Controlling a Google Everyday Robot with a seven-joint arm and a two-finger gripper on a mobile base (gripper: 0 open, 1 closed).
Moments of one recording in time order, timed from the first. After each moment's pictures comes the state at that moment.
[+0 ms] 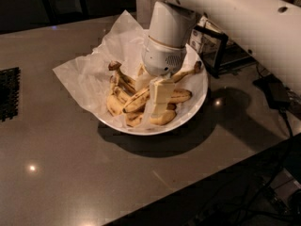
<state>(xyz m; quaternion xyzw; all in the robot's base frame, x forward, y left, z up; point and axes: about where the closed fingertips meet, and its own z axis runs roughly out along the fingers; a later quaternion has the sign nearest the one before) 0.492 0.002 0.867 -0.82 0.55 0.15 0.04</state>
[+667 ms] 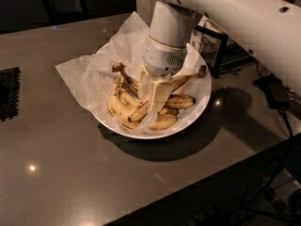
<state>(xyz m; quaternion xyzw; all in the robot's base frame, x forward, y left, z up) 0.492 0.002 0.867 -0.82 0.55 0.15 0.04</state>
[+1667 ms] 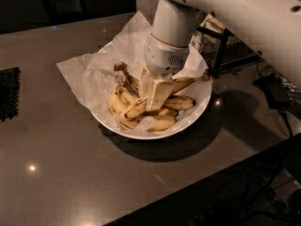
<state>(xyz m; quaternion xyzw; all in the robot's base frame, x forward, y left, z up) 0.494 0.005 0.875 -0.82 0.55 0.14 0.07</state>
